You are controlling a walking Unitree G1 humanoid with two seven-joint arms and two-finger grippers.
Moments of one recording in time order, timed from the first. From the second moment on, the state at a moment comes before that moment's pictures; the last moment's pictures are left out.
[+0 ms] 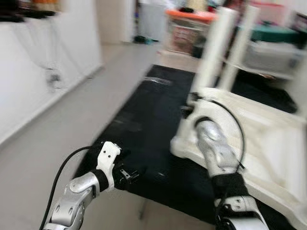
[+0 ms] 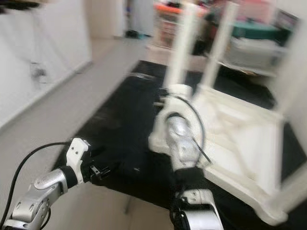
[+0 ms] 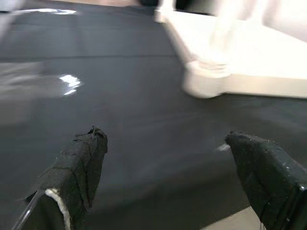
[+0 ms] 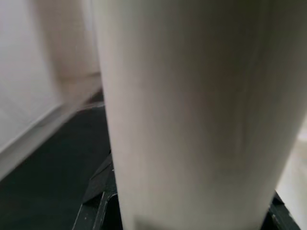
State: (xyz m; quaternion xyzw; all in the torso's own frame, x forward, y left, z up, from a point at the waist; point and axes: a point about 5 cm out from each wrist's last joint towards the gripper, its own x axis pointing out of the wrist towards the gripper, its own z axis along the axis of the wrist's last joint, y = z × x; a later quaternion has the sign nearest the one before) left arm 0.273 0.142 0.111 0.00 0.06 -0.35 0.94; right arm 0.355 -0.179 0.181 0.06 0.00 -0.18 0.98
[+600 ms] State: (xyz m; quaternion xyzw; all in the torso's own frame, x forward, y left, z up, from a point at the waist) left arm 0.278 0.132 0.115 0.00 0.05 -0.36 0.93; right arm 0.361 -0.153 0.212 0.15 -0.02 0.02 0.99
